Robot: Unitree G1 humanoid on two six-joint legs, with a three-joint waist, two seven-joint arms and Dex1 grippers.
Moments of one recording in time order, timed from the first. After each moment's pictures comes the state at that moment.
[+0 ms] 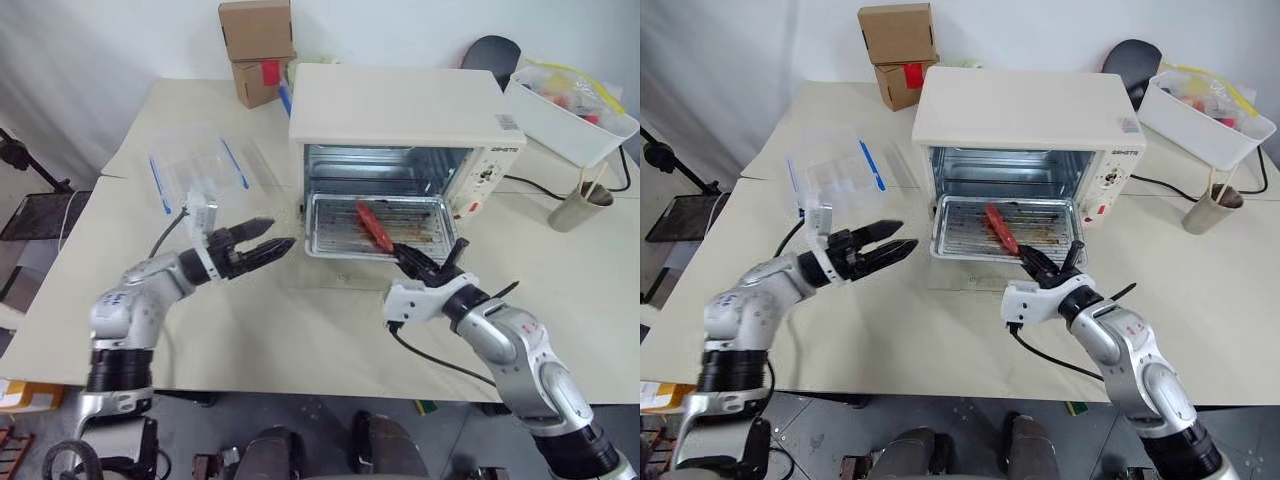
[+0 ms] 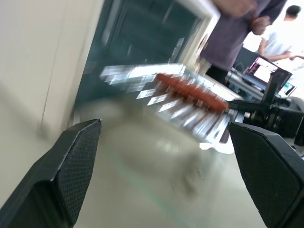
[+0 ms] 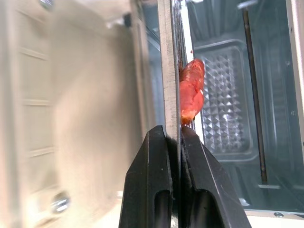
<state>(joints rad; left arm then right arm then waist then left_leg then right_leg) -0.47 0.49 0.20 -0.01 -0.75 0.81 -0.77 -0.14 -0.60 0.19 -0.46 -0.72 0.01 0.43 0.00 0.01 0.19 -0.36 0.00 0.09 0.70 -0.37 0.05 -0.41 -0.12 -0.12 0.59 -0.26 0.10</state>
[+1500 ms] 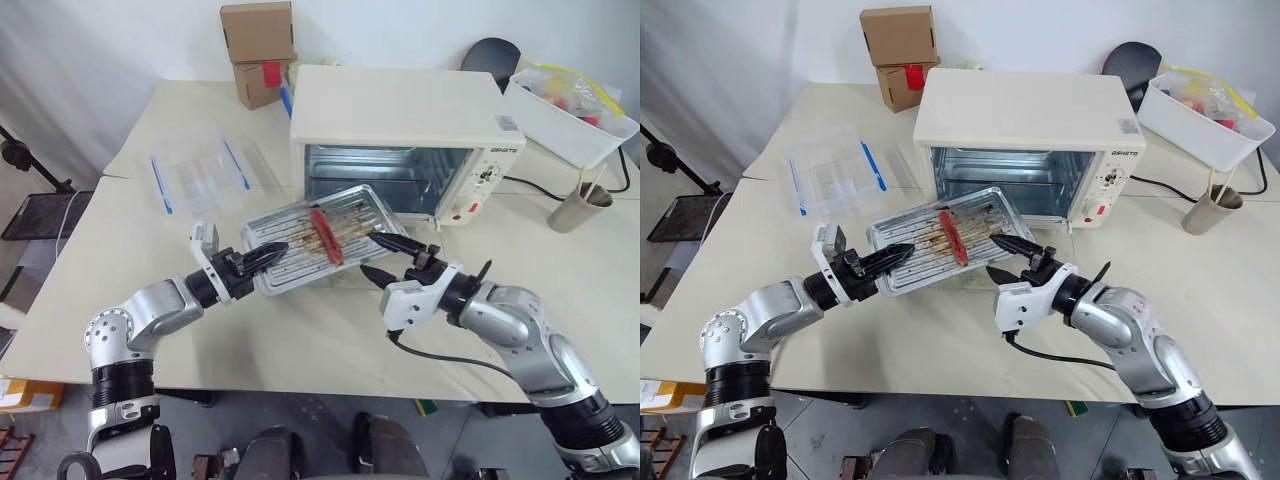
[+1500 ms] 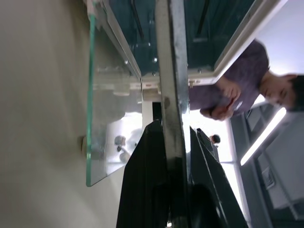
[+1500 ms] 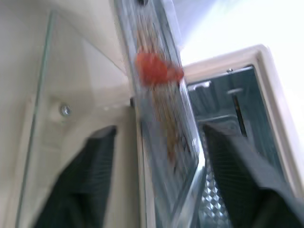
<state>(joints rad) -0.44 0.37 0.38 0.17 -1.93 1.23 0.32 -0.27 -0.66 0.16 -0.33 -0.45 -0.26 0.54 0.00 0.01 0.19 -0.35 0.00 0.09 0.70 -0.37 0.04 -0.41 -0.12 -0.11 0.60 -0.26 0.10</state>
